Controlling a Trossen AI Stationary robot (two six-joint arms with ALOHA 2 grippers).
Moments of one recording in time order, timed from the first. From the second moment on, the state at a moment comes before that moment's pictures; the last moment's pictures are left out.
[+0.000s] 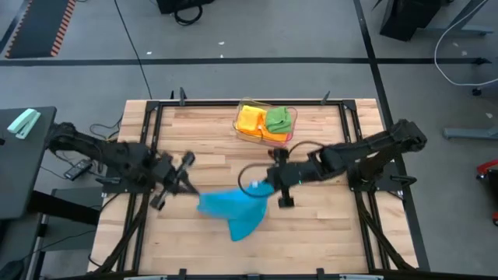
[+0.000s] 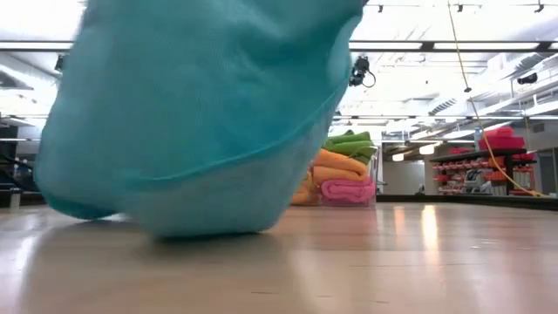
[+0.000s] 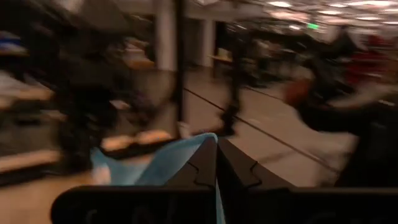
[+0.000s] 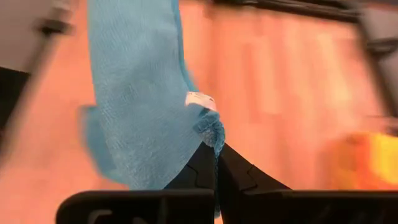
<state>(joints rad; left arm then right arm) -0.33 0.80 0.68 0.19 0.15 -0.04 0.32 1.52 1.41 -0.68 0.29 0.10</state>
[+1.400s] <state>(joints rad) -0.51 1.39 0.89 0.05 0.19 -0.07 0.51 1.63 1.41 -0.79 0.15 0.27</state>
